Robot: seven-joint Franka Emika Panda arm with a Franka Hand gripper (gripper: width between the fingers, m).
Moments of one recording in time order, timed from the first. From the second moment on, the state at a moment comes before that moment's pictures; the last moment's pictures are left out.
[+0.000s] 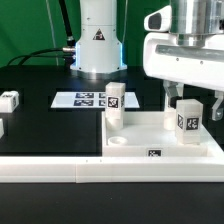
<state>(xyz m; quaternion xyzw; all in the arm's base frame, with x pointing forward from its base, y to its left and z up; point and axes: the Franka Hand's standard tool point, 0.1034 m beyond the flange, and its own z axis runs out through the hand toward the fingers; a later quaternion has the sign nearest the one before) 0.597 0.126 0.077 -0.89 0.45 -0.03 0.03</state>
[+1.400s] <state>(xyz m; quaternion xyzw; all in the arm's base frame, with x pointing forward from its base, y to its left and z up) 0.599 0.123 0.077 -1.00 -0.03 -0.04 0.00</state>
